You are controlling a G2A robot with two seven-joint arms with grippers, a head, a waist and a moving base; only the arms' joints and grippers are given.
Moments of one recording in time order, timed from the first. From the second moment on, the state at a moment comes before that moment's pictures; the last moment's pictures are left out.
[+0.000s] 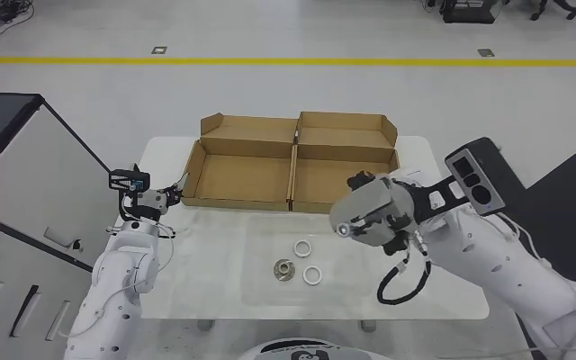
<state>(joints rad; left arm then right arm) 1.73 -1.15 -1.60 -1.80 1.33 0.00 0.00 -0.88 -0.88 0.72 -1.99 -0.56 -1.01 -0.60</state>
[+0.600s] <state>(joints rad) 1.73 -1.15 -1.60 -1.80 1.33 0.00 0.00 -0.90 -0.95 0.73 -2.03 -0.44 -1.01 -0.59</state>
